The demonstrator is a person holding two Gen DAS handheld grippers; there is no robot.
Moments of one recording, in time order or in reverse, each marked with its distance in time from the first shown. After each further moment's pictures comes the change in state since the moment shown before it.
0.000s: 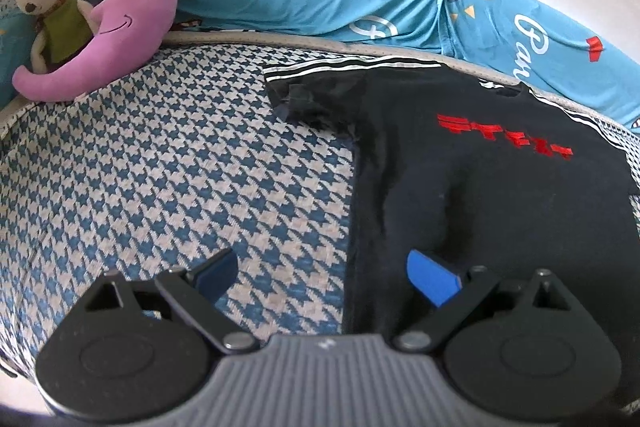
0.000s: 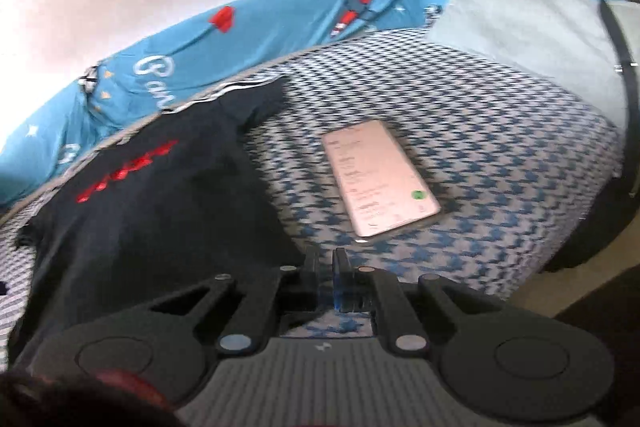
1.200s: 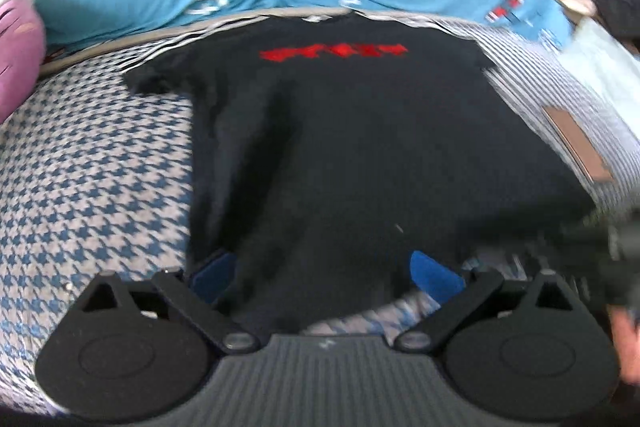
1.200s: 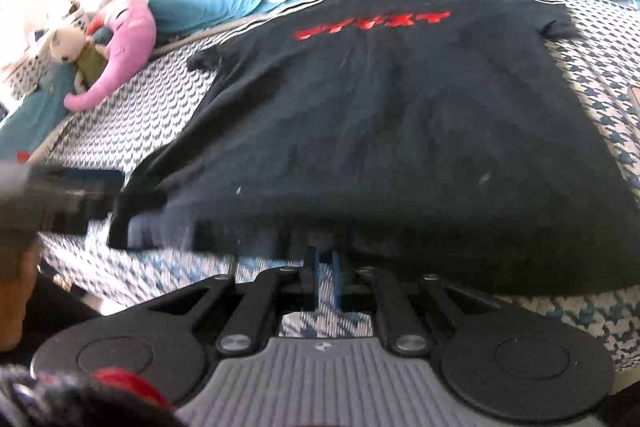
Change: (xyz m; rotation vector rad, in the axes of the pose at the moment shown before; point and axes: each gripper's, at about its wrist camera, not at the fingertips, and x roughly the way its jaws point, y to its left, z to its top) left arm -0.059 -0.058 -0.085 0.369 0.058 -0.283; right arm 0.049 0.128 -0.055 -0.384 0.269 0.459
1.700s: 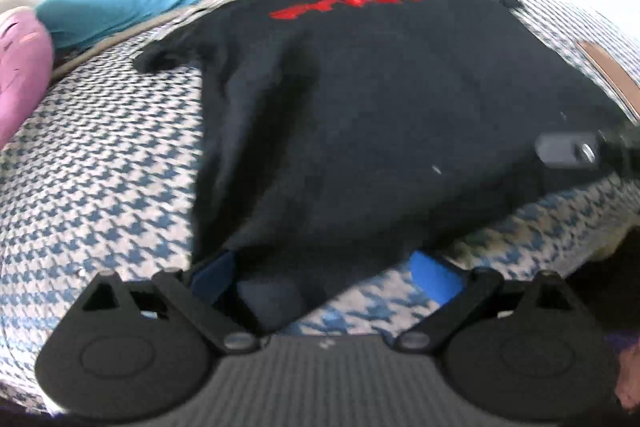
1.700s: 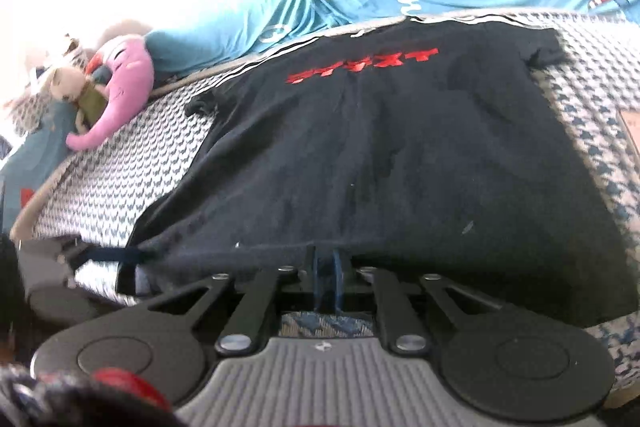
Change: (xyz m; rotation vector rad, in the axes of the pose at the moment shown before) left arm 0.028 -0.007 -0.015 0.041 0.071 0.150; right arm -0.014 -0.004 0.012 -0.015 -0.081 0.013
